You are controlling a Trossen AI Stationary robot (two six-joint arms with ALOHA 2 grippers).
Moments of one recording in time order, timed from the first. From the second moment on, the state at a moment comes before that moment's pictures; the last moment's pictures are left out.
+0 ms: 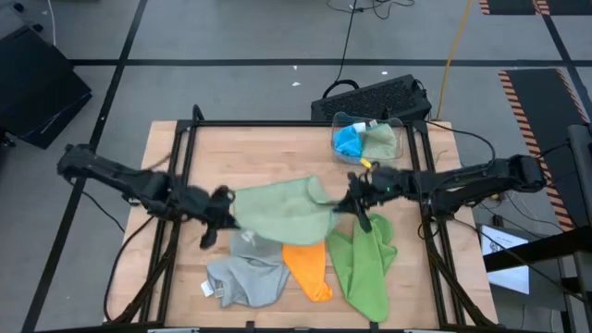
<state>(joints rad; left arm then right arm) -0.34 0.90 0.74 -0.48 0.00 -0.42 0.01 1.13 0.53 0.19 -0.23 0.18</state>
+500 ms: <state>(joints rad) -0.64 1.22 0.52 0.18 -0.20 -0.56 0.26 1.29 0.36 0.41 0.01 0.35</state>
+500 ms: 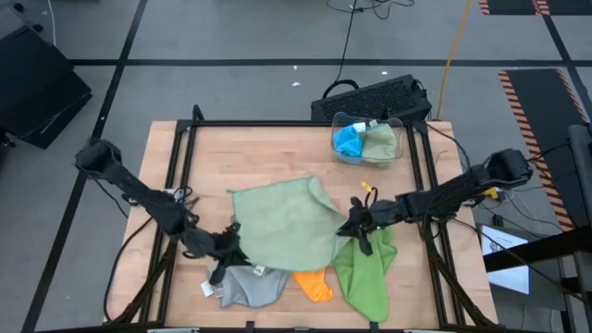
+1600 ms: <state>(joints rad) -0.32 1.10 0.52 -0.29 -0.58 -0.79 0.16 1.39 0.37 0.60 0.59 0.21</state>
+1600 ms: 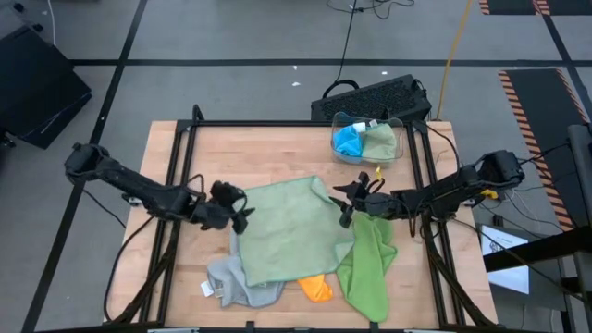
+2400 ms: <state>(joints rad) 0.17 1.11 0.52 -0.59 -0.19 -1.40 0.00 1.40 0.78 0.20 0.12 0.29</state>
